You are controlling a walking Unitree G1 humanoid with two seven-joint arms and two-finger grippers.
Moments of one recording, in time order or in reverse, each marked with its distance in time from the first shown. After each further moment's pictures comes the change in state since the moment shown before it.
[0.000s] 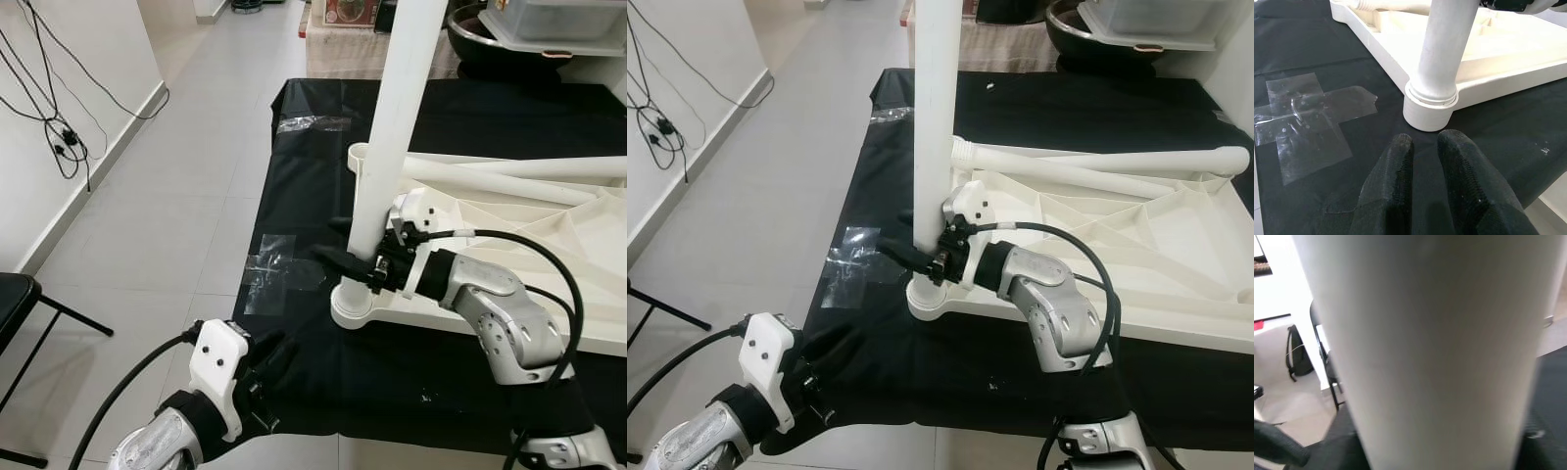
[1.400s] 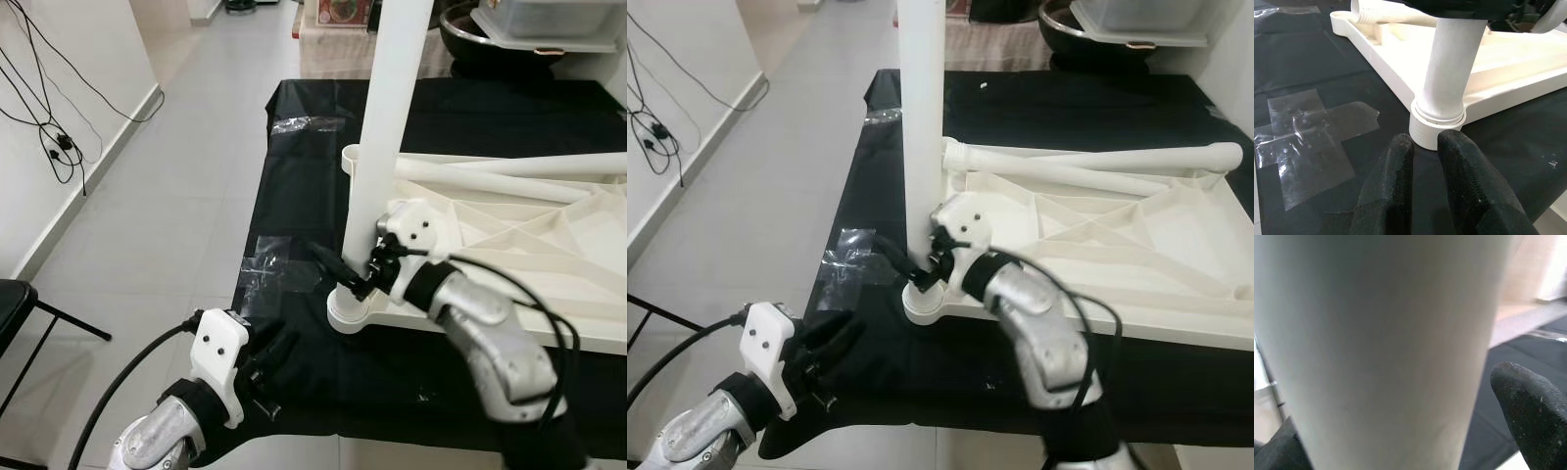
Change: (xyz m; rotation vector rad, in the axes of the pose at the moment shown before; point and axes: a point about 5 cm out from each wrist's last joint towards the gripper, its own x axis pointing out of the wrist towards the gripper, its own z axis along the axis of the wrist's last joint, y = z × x) left arm 0.005 0.005 0.005 0.017 -0.029 0.007; right arm 0.002 0.009 -0.001 -0.119 0.041 -0.183
